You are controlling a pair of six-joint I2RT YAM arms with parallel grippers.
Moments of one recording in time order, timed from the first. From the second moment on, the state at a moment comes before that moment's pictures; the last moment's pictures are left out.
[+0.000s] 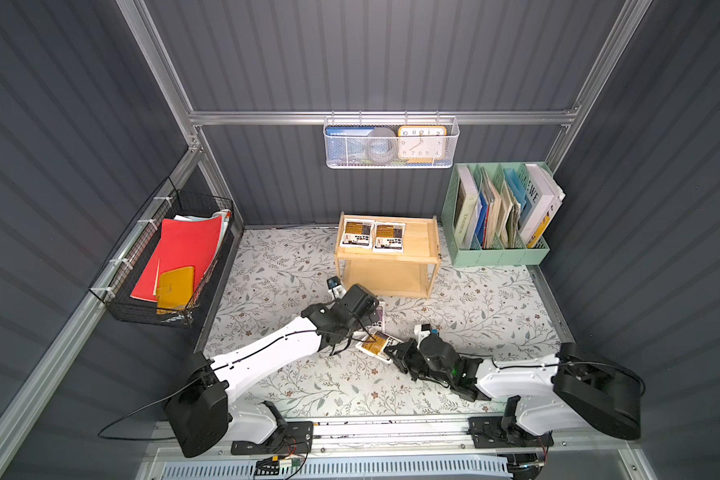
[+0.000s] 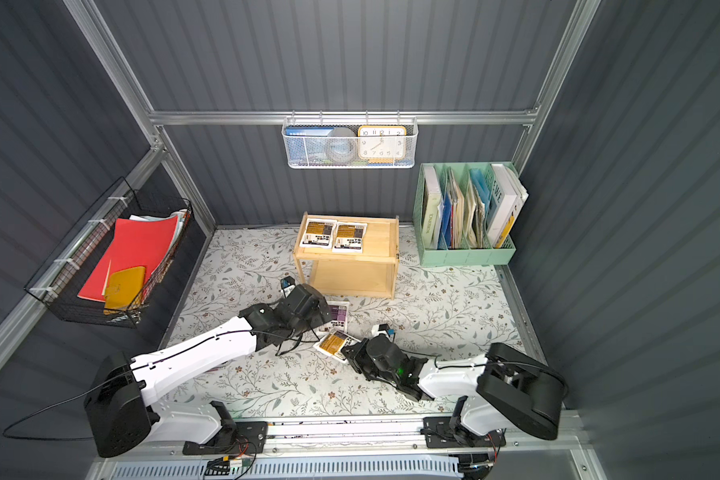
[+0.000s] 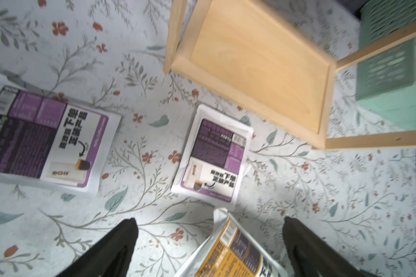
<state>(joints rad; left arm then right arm) -0.77 1.36 1.04 -0.60 -0.34 -1.04 1.01 1.31 0.36 0.47 0.03 1.62</state>
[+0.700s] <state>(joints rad) -0.41 1.51 1.59 -0.60 -0.17 -0.75 1.00 0.95 0.69 -0.09 0.43 1.57</state>
